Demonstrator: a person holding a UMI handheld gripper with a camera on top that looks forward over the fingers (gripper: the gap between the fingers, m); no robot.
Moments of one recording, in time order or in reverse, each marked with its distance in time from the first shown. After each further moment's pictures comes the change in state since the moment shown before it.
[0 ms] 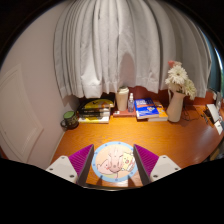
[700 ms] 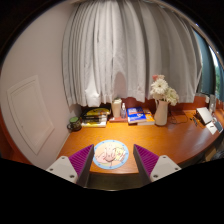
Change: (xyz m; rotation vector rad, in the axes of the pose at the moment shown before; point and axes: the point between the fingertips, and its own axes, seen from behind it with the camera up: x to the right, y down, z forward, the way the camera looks) arm 0.024 0.007 -0.142 0.115 0.012 -0.001
